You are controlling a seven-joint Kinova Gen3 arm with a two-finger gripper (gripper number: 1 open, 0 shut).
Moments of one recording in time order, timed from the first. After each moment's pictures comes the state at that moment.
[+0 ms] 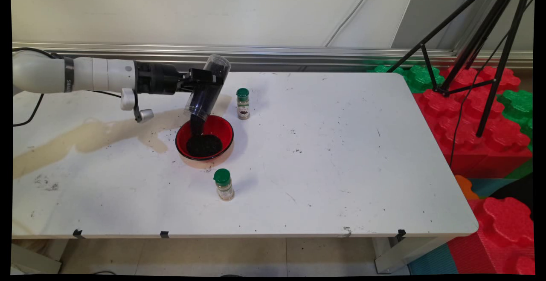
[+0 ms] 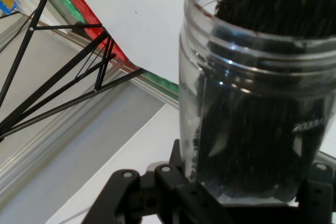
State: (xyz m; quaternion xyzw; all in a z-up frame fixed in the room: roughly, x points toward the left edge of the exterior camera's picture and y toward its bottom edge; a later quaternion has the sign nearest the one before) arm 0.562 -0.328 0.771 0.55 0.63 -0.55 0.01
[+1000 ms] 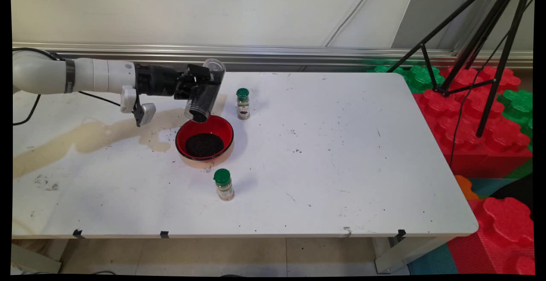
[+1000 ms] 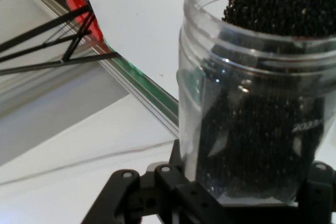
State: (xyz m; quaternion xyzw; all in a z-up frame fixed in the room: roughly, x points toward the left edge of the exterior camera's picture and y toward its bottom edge) arm 0.565 -0.328 0.768 0.46 0.71 -0.53 -0.05
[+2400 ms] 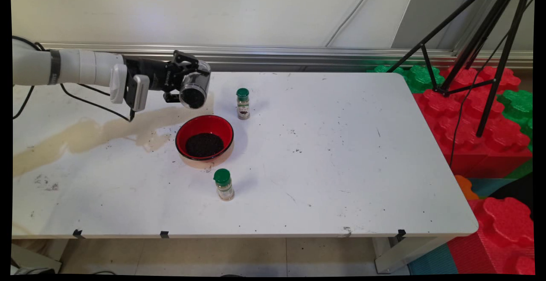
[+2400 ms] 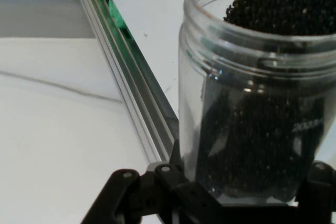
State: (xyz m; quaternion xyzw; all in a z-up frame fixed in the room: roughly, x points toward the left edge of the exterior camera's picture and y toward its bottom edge) arm 0.578 -0.318 0.793 0.25 0.82 -0.48 -0.16
